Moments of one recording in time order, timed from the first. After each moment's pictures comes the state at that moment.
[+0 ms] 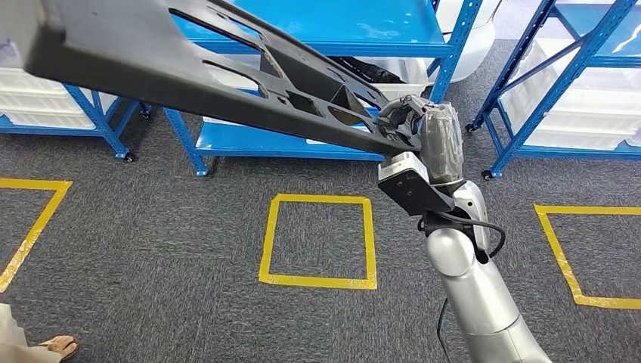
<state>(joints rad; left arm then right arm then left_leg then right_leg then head) -0.13 -0.13 0.69 -0.22 -0.37 0.09 -0.31 -0.48 -0.09 0.35 -1.68 0.58 -0.25 -0.14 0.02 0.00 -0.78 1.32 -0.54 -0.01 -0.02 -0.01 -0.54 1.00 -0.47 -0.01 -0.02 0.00</state>
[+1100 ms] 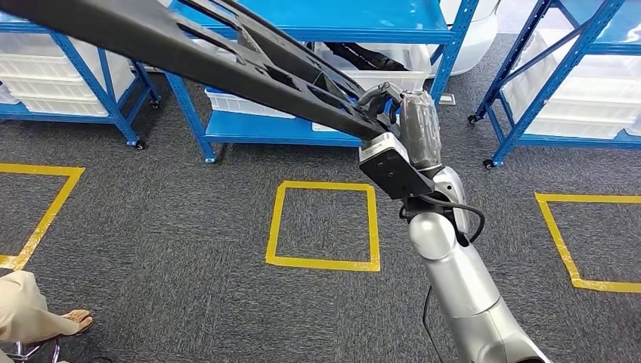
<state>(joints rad) -0.10 -0.13 0.73 -0.22 -0.35 0.12 -0.34 -0.57 -0.02 0.39 -1.56 0.55 -0.25 -0.15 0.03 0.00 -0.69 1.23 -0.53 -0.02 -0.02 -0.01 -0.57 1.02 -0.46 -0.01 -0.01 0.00</state>
